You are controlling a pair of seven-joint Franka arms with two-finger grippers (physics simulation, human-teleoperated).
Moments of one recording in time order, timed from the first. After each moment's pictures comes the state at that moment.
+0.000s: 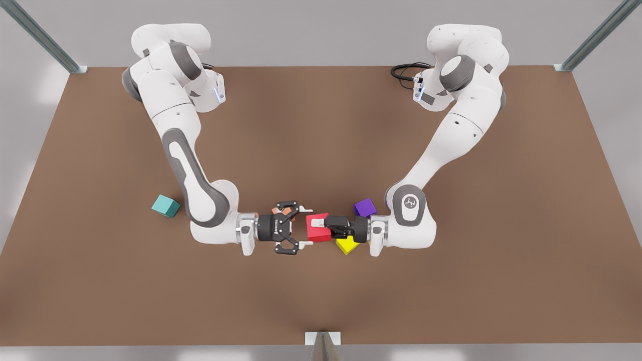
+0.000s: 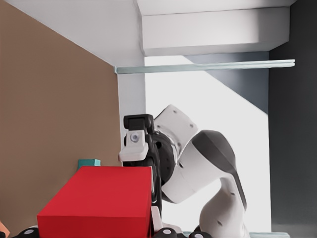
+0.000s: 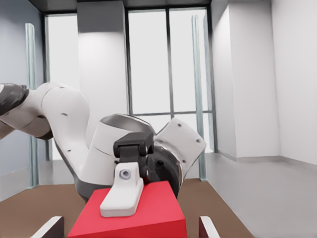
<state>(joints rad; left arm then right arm) -0.07 1.02 -0.65 -1.11 -1.17 2.16 0.45 0.20 0.84 0.29 -1.27 1.62 2.01 -2.10</state>
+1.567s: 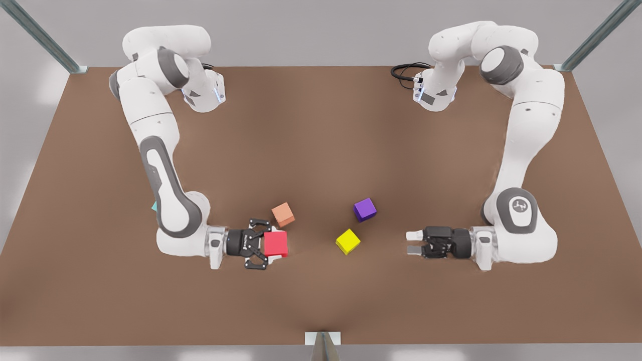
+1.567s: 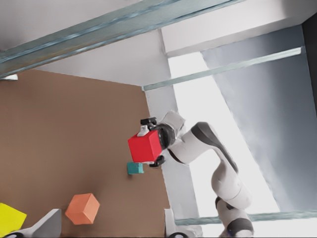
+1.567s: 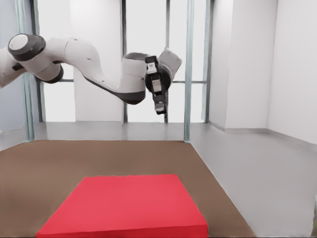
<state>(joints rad) 0.31 0.80 -0.68 -1.06 -0.65 1.80 0.38 0.02 0.86 0.30 -1.27 1.30 1.98 -2.07</state>
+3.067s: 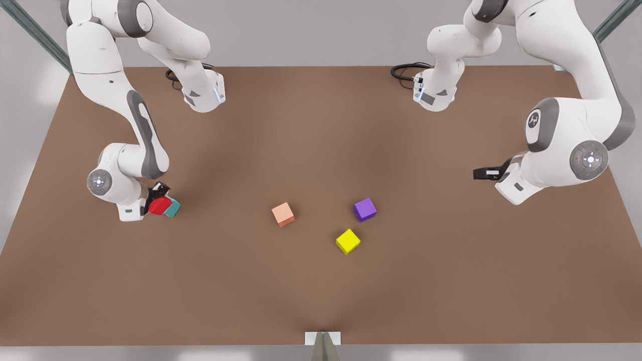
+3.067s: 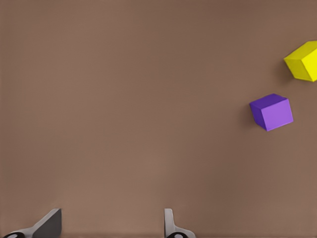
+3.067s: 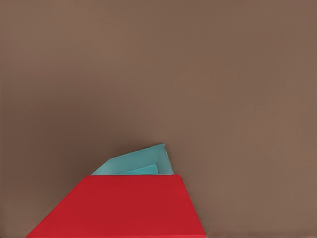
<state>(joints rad) 0.00 0.27 -0.07 -1.43 0.00 1.37 -0.08 -0.18 0.35 0.05 -2.14 -0.05 2.33 -0.95</state>
